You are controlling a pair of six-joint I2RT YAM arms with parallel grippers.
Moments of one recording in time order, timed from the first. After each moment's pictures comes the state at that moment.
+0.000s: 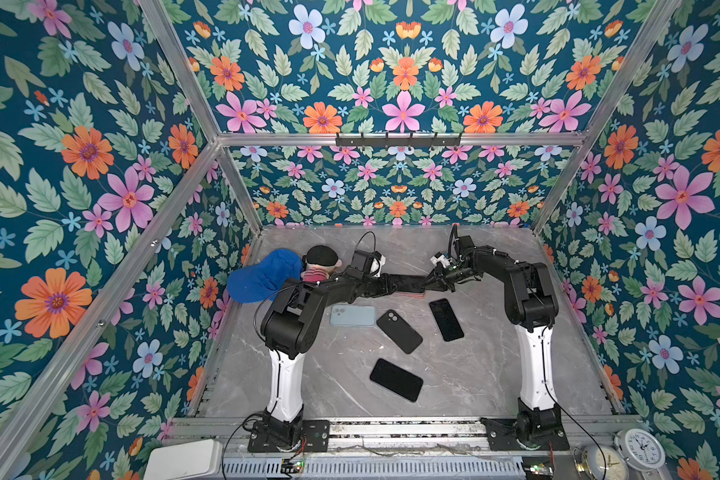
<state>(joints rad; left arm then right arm) -0.48 2.03 1.23 0.02 0.50 -0.55 0.18 2.33 1.72 -0.74 -0.94 0.38</state>
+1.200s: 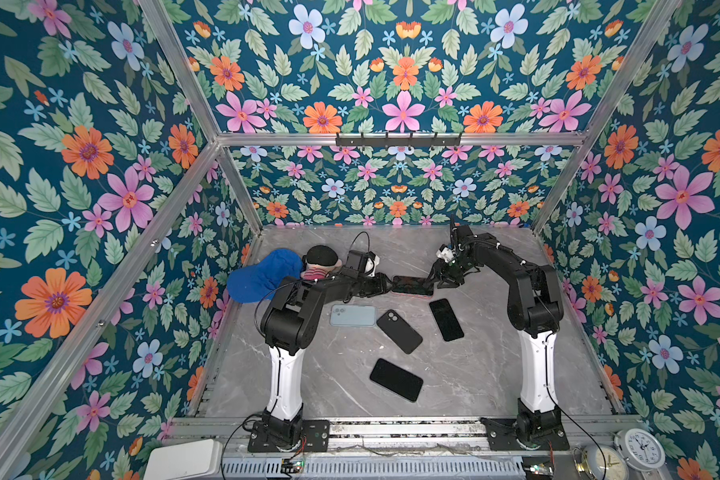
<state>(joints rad) -0.44 2.07 1.24 0.03 0.51 -0.54 0.22 2.20 1.79 -0.92 -0.54 0.31</state>
